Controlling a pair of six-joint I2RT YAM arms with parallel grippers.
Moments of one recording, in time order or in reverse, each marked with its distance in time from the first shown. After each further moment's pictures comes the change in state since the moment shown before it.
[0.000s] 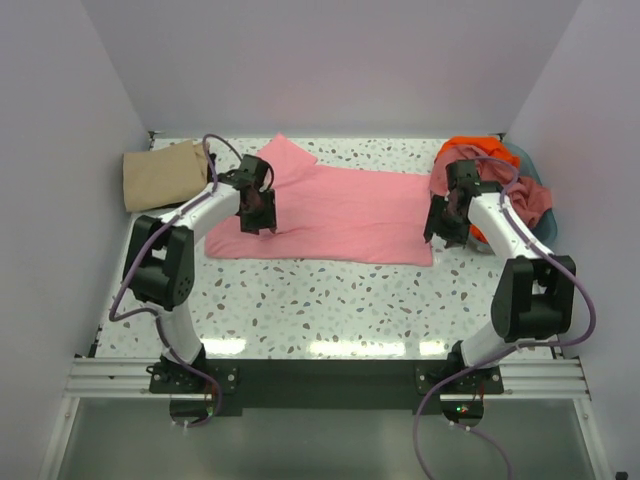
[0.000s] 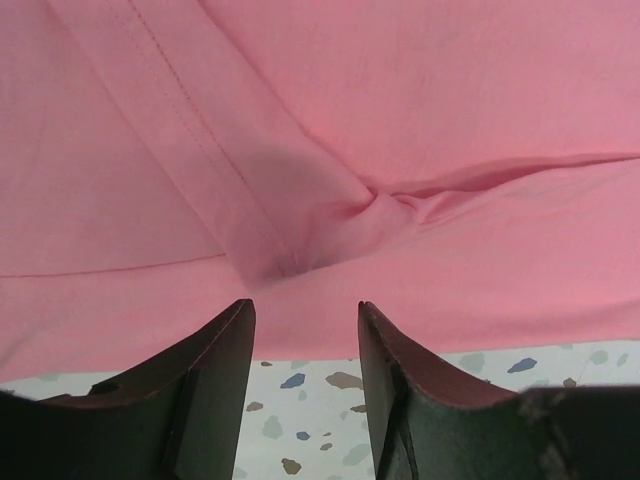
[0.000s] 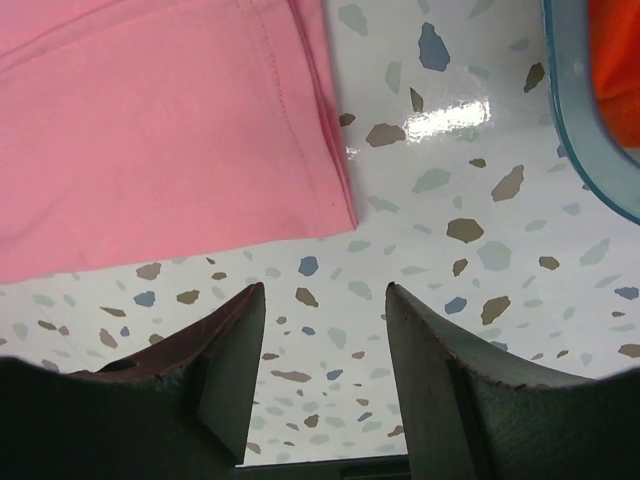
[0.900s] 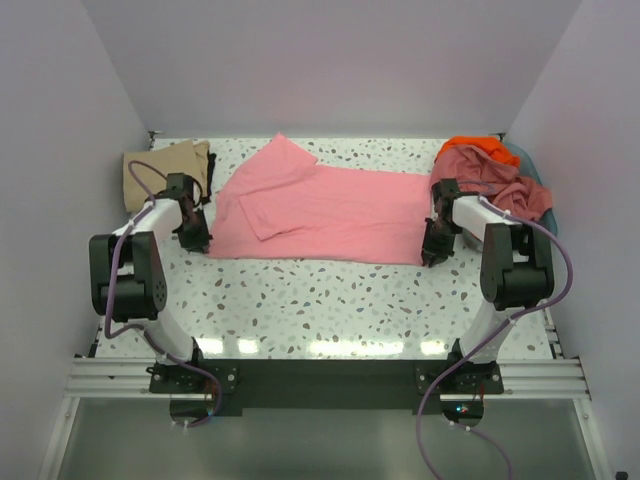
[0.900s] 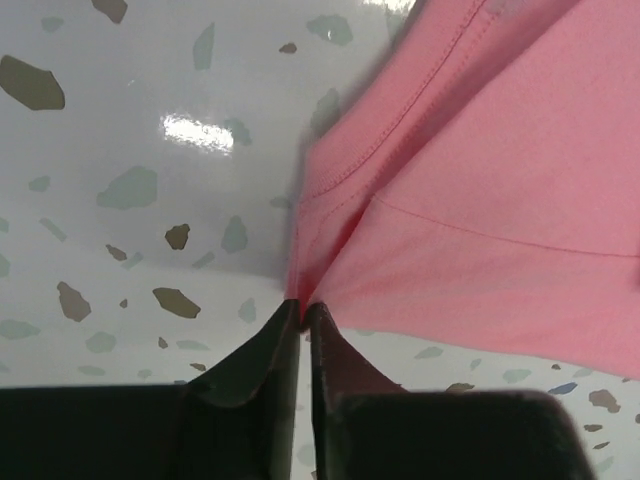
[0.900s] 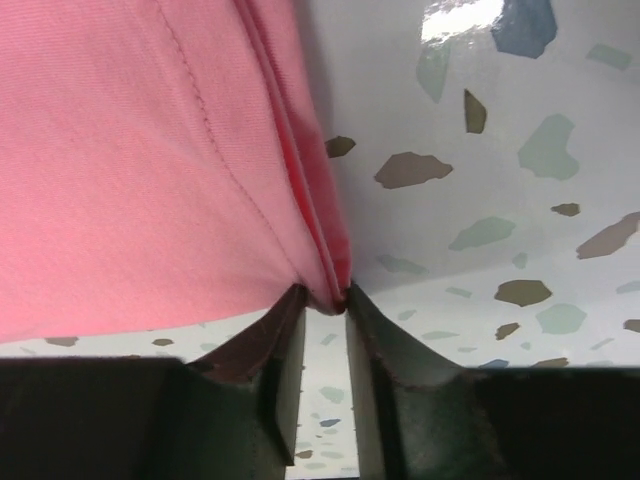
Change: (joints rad) left arm 0.419 -0.124 -0.257 0.037 -0.002 0.190; right arm 0.001 0.219 -0.087 0.100 -0.038 0.016
